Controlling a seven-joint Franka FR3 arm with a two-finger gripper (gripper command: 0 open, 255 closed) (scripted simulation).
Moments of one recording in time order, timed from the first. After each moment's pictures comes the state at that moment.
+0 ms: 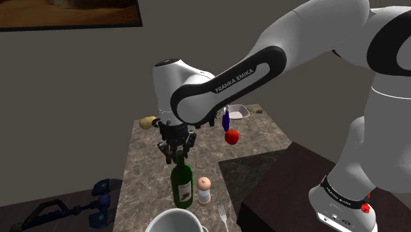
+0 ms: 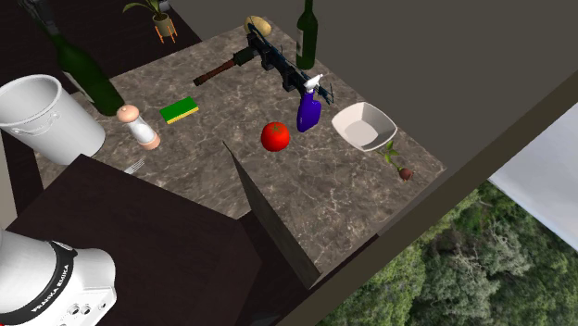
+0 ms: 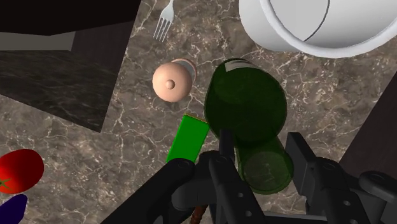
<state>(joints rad) 0.40 0.26 0.28 -1.89 0.04 2.11 0.82</state>
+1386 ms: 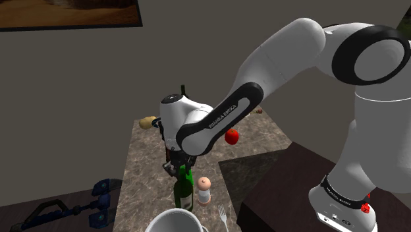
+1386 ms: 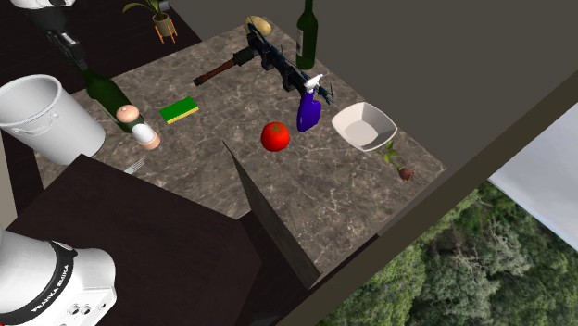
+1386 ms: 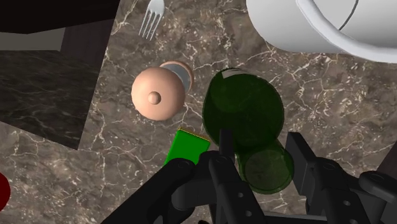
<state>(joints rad) 0.41 0.42 0.26 -1.97 0.00 2.34 0.83</state>
